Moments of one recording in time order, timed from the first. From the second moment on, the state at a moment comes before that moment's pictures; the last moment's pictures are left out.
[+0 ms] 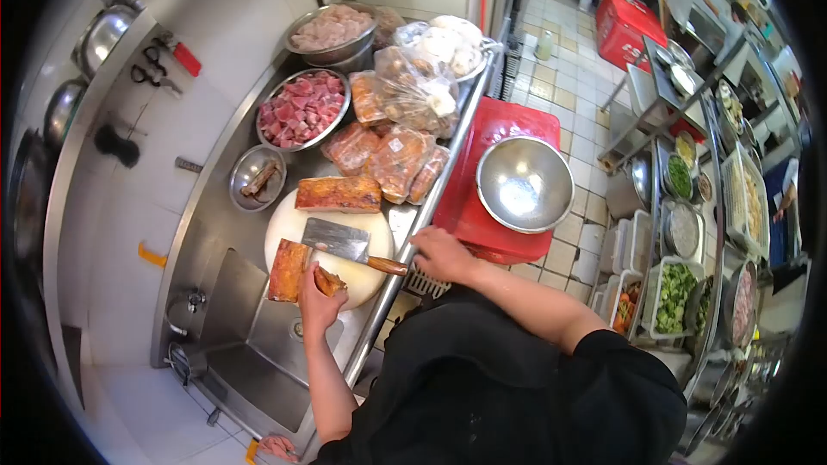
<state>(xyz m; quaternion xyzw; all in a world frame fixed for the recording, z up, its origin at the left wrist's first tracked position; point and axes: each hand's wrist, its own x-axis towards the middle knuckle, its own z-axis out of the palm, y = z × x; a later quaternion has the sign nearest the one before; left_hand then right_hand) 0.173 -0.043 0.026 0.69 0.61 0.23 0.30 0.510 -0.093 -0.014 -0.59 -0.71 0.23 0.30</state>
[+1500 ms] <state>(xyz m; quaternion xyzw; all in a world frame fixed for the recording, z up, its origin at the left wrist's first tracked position) 0.772 -0.415 -0.054 0.85 -0.24 0.04 0.46 0.480 -1.017 -0.133 -0.78 0.51 -0.01 0.36</state>
